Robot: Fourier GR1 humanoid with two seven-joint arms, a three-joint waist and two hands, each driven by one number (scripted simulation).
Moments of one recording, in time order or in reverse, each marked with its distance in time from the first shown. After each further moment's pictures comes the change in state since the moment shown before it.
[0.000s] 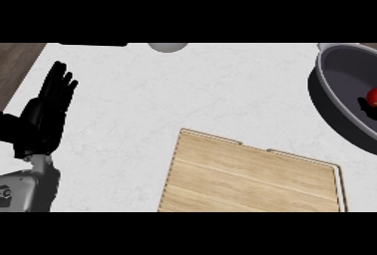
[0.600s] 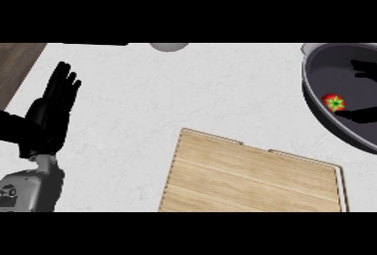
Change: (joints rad) left arm -0.001 -0.017 -0.011 0.004 -0.013 0.005 -0.015; right arm -0.177 0.028 -0.072 0.382 -0.098 0.259 -0.174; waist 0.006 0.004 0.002
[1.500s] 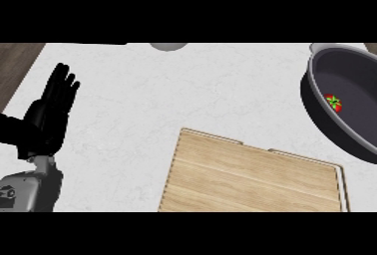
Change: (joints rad) left arm 0.009 0.001 0.012 0.006 0.011 -0.018 -0.016; right arm -0.018 -0.271 -0.222 0.197 -0.225 0.372 -0.014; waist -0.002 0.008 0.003
